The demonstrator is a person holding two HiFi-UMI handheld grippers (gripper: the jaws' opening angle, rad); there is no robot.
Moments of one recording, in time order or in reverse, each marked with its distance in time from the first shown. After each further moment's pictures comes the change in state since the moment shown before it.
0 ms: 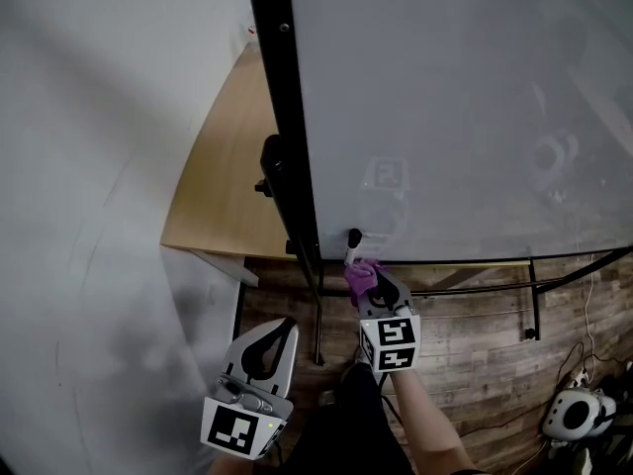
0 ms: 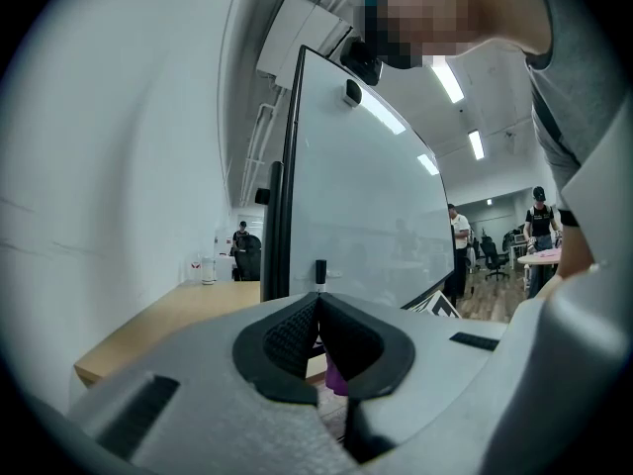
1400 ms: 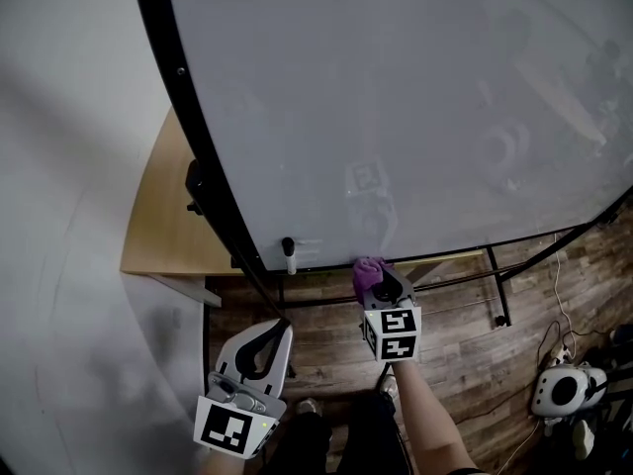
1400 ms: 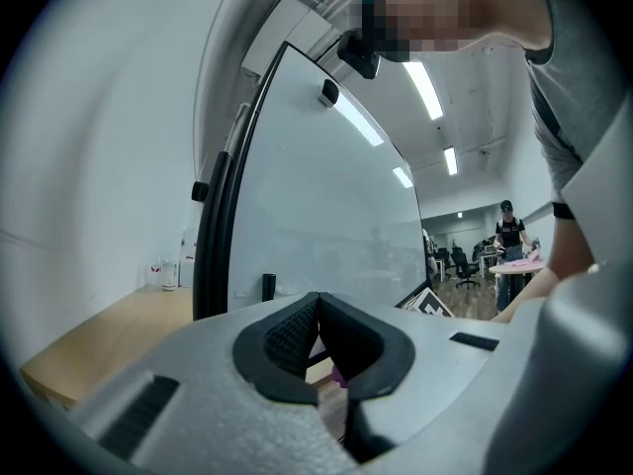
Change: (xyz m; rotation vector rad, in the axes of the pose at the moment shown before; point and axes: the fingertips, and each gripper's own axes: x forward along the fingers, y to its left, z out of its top) left arm 0.038 -0.056 0.015 0.000 -0.041 -0.165; right arm -0.050 -0.111 0.000 -0.019 0.041 -0.204
